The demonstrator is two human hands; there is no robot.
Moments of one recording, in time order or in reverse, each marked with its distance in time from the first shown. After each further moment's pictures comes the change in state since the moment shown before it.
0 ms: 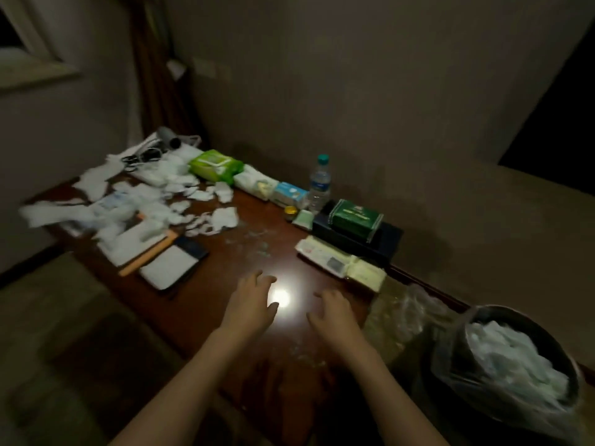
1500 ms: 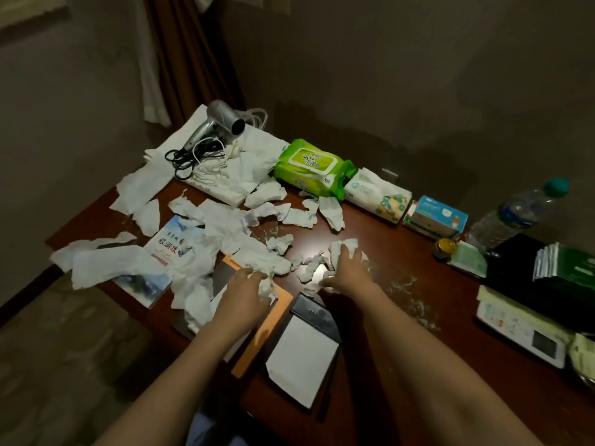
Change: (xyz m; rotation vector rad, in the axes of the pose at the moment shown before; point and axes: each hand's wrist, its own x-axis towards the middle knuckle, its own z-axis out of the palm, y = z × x) left_hand 0.272 -0.380 -0.112 -0.022 -0.212 -0.118; right_hand 0.402 -0.224 0.191 -0.239 -0.227 0.337
